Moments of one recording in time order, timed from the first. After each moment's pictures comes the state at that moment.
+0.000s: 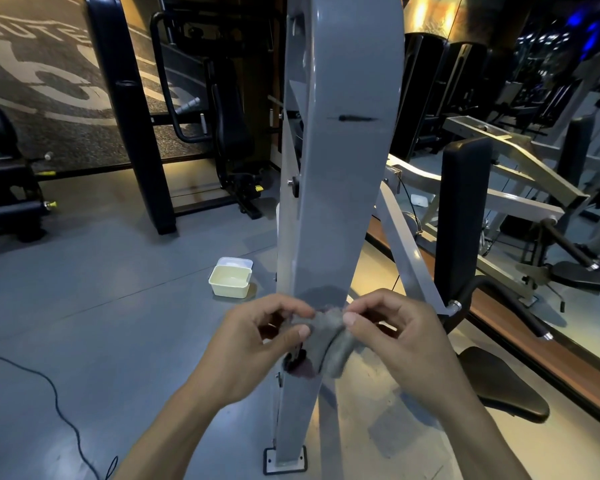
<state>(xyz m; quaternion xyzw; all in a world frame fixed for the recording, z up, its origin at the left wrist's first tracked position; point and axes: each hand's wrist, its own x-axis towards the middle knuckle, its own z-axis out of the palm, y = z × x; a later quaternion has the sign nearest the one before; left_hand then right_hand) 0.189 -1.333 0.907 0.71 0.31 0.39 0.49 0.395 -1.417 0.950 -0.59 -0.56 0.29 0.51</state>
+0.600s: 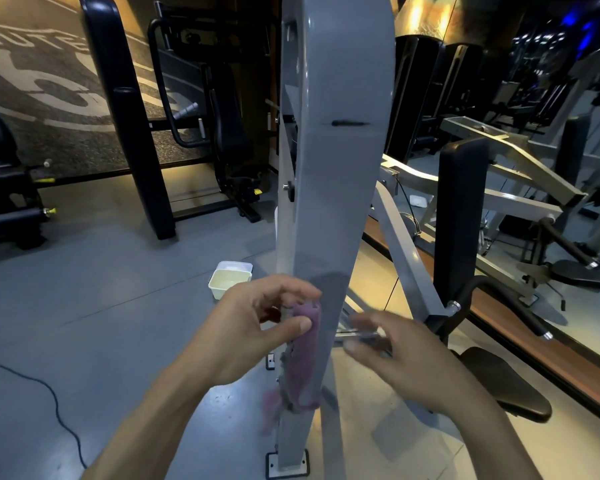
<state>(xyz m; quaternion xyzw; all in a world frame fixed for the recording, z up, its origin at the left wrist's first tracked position) 0.186 -1.321 0.941 0.76 0.28 0.36 0.47 0.428 -1.413 0.933 -0.69 -0.65 0.24 0.21</state>
